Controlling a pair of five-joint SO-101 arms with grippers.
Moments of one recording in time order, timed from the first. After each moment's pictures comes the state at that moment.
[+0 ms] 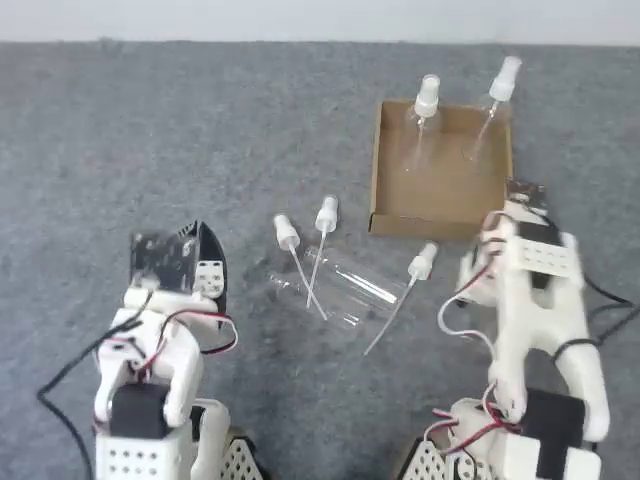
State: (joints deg) left arm -2.4 -91.8 73.5 56.8 -1.3; right arm 8.6 -12.1 41.2 68.5 -4.5
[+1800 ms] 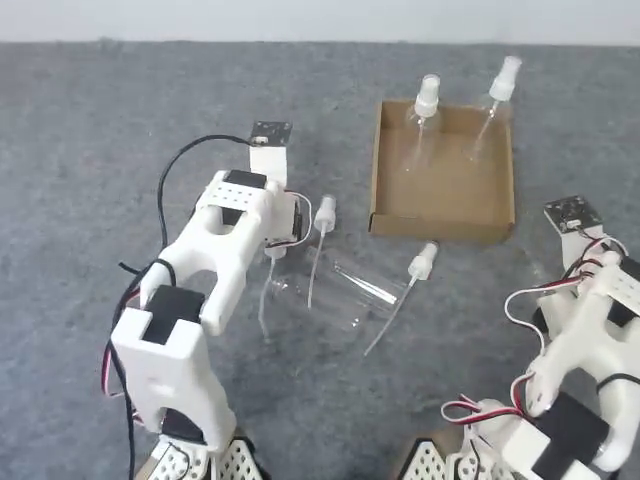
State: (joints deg) left arm 6.4 20.2 16.2 58.2 13.5; right arm 35.4 -12.2 41.0 61.2 50.9
